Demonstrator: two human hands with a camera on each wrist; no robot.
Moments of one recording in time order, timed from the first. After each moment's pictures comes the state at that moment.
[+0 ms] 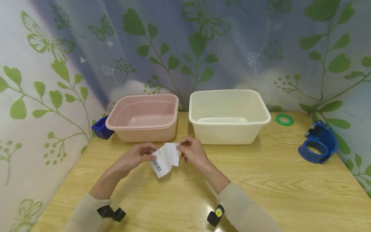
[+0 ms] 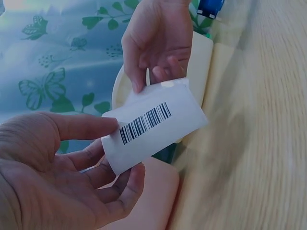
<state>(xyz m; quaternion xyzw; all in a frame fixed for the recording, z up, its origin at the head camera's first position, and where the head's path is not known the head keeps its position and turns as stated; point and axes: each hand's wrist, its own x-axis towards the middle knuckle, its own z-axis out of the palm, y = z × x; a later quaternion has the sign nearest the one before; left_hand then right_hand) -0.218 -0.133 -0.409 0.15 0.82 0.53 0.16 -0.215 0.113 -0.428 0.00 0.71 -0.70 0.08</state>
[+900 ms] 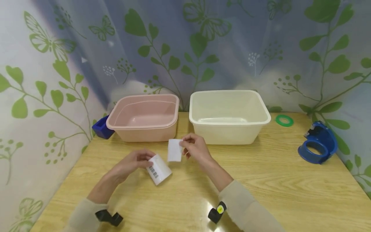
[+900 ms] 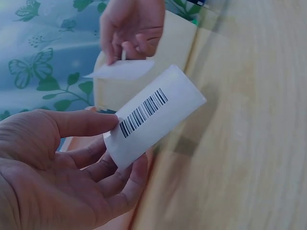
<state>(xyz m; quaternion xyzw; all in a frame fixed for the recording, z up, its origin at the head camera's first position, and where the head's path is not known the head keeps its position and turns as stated) -0.215 -0.153 -0.438 0.11 0.80 0.55 0.19 -0.218 0.123 -0.420 0.00 0.70 -0.71 0.08</state>
